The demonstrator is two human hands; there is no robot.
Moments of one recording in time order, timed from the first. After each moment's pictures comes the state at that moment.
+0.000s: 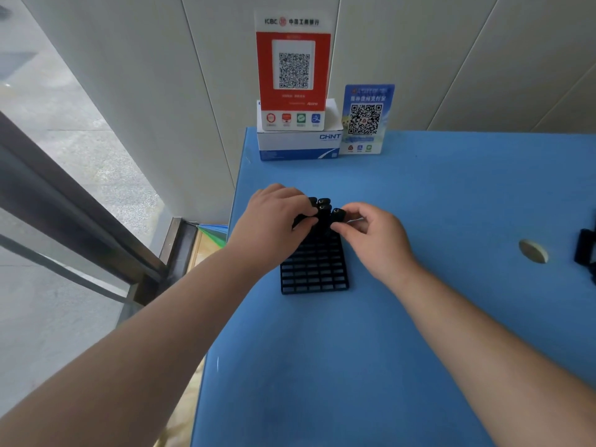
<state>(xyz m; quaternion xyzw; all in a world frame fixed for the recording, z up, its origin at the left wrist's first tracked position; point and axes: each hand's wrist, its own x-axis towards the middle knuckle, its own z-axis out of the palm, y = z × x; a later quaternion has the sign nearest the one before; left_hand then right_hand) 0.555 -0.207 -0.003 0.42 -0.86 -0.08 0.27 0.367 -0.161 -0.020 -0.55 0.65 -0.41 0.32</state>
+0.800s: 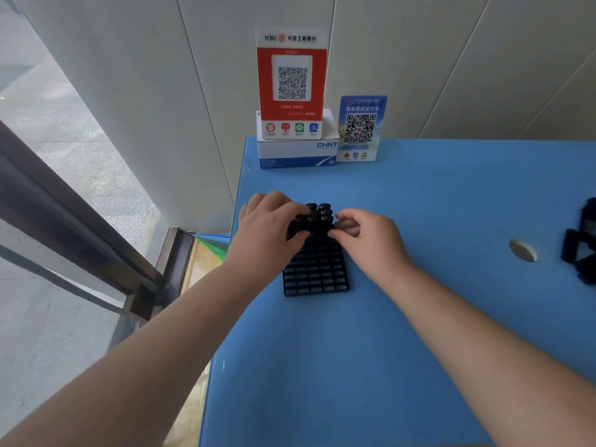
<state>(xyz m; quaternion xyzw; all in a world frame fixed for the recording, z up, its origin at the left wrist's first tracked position) 0.566 -0.191 -0.009 0.49 -0.82 -0.08 0.28 0.371 -0.161 -0.020 -0.58 0.69 -0.34 0.25</state>
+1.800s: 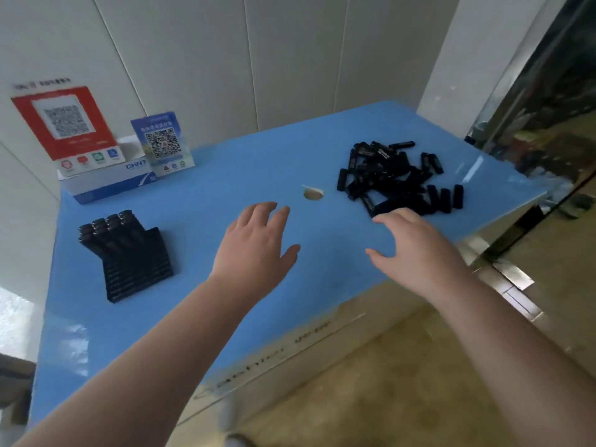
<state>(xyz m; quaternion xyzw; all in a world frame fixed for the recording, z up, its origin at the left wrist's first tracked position) 0.346 -0.009 0.037 0.34 -0.93 -0.02 0.11 0.146 0.151 0.053 -0.49 0.86 -0.13 0.01</state>
